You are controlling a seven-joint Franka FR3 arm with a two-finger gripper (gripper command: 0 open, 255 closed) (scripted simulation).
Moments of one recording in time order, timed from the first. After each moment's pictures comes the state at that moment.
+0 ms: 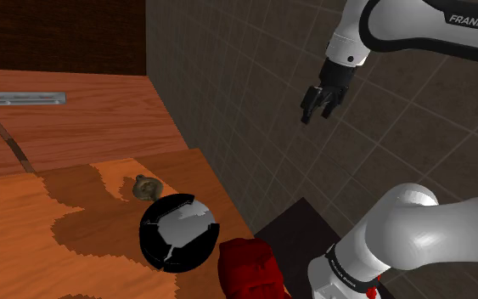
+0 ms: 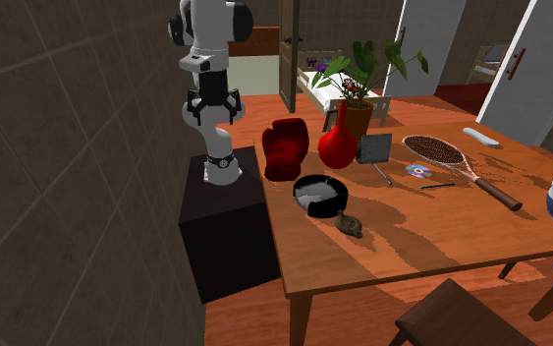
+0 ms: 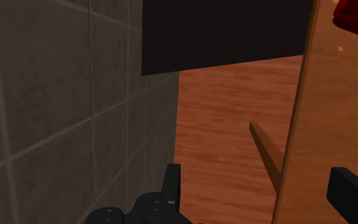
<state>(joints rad) -0.01 -0.79 -0.04 -2.42 -0.10 1.61 0.10</state>
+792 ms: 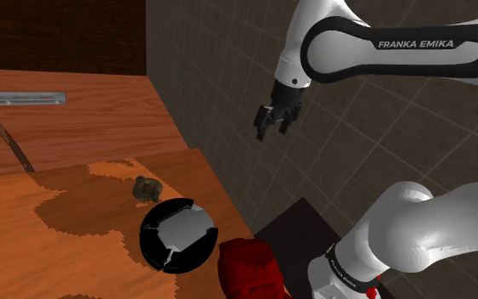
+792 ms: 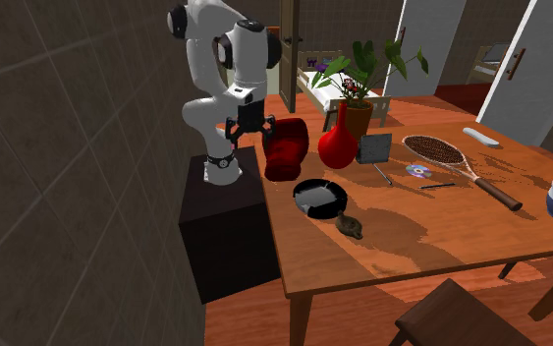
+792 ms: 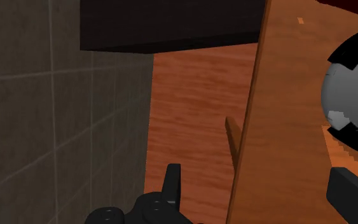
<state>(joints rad) 0.07 -0.59 0.08 -2.47 0.00 1.86 0.23</state>
